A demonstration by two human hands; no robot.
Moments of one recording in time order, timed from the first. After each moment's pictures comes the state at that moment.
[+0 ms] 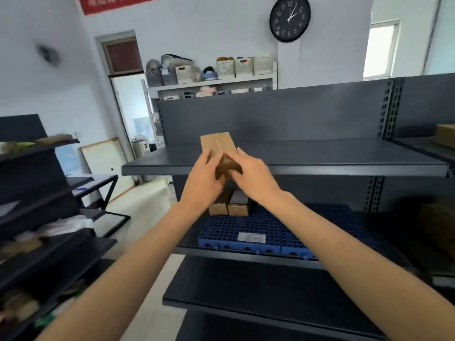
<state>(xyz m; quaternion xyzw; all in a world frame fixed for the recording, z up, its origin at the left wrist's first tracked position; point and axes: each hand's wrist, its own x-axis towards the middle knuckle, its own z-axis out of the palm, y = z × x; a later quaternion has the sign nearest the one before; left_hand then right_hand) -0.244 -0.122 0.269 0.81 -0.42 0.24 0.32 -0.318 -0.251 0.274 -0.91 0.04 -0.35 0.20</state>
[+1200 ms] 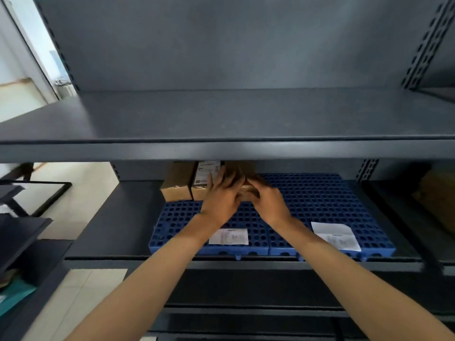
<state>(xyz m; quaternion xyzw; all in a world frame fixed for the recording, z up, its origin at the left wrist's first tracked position) -0.095 -0.325 0.058 0.82 -0.55 0.11 0.14 -0.213 -0.435 0.055 -0.91 0.20 -0.27 0.23</state>
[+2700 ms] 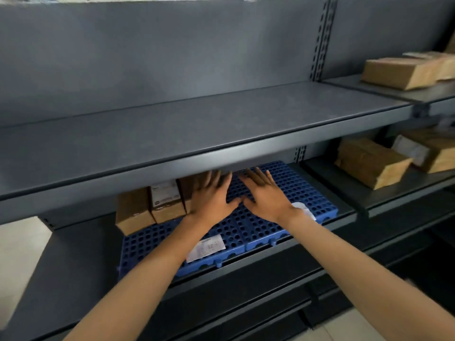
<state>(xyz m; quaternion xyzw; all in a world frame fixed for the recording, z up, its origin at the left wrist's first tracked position) -0.132 -0.367 0.087 0.75 -0.64 0.14 0.09 -0.295 -0.459 0.073 -0.93 0.30 -0.19 0.02</state>
